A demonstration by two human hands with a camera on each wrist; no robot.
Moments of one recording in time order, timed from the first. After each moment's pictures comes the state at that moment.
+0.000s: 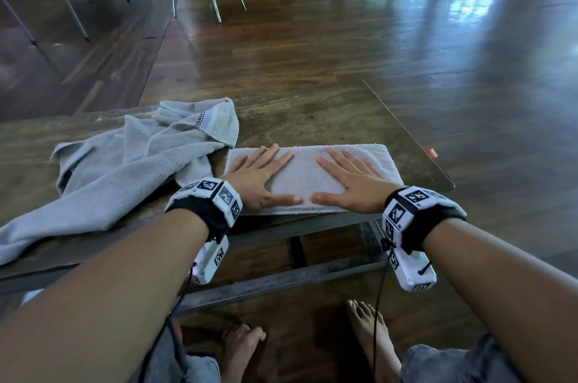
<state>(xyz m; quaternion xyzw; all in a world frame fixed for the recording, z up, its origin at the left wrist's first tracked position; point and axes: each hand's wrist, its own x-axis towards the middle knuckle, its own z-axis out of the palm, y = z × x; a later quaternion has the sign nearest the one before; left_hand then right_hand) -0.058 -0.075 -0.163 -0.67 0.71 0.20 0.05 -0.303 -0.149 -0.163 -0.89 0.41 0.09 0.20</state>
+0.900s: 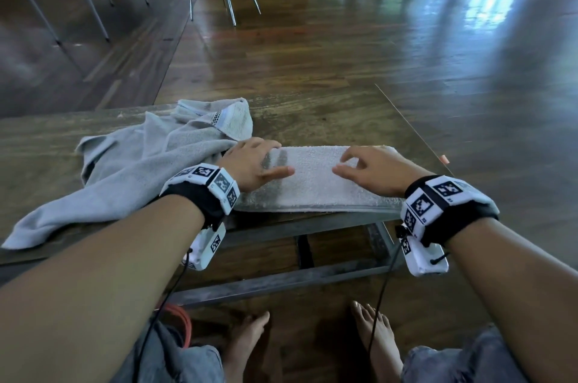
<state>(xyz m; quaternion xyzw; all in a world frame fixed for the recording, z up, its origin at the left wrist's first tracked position) -0.041 -0.067 -0.137 -0.74 0.66 0.16 -0.05 -0.303 -0.147 -0.121 -0.86 0.47 0.00 0.18</state>
